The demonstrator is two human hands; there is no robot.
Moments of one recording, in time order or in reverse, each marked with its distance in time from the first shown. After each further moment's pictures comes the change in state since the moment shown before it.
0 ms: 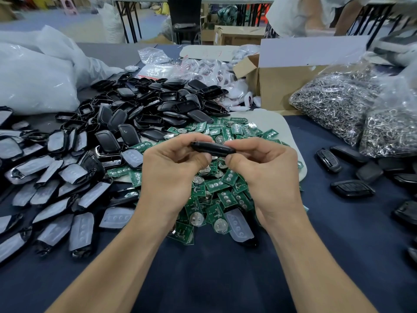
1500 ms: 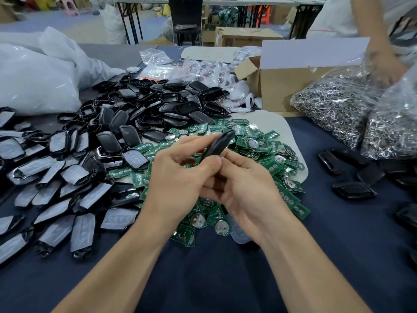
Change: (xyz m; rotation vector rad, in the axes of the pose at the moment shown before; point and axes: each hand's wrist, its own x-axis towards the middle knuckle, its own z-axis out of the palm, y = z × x) left_hand -0.003 0.001 0.002 0.164 -0.054 0.040; right_hand -0.011 -0.002 0.023 0.474 -0.276 0.484
